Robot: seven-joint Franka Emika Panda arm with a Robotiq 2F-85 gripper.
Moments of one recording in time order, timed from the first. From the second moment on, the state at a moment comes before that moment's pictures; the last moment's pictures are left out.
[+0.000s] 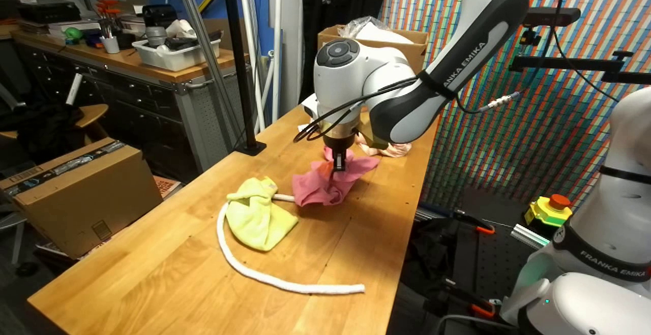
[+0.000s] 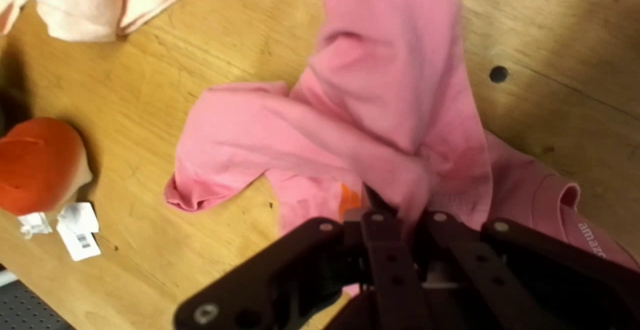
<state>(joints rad) 0.20 0.21 -0.09 -2.31 -0.70 2.52 0.19</state>
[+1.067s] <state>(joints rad) 0.11 0.13 -0.02 -2.45 -0.45 2.50 0.25</state>
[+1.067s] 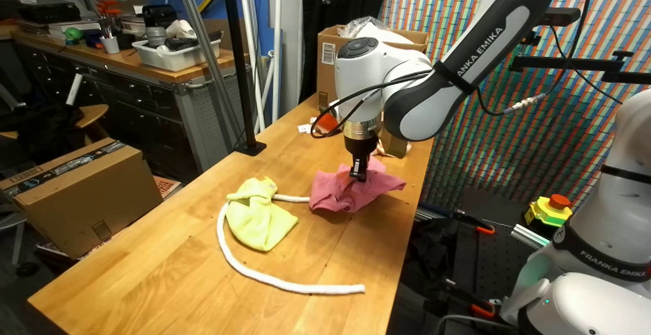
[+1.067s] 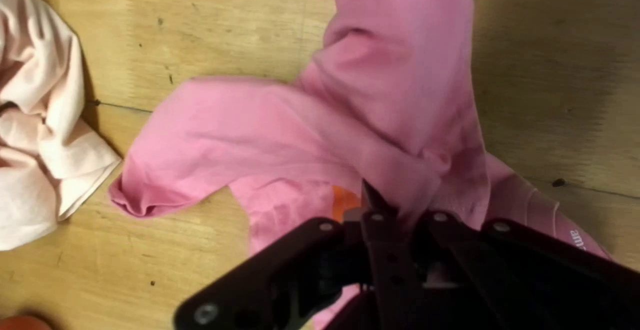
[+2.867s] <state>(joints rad) 0.10 0.07 0.08 -2.51 0.03 2.35 -0.19</state>
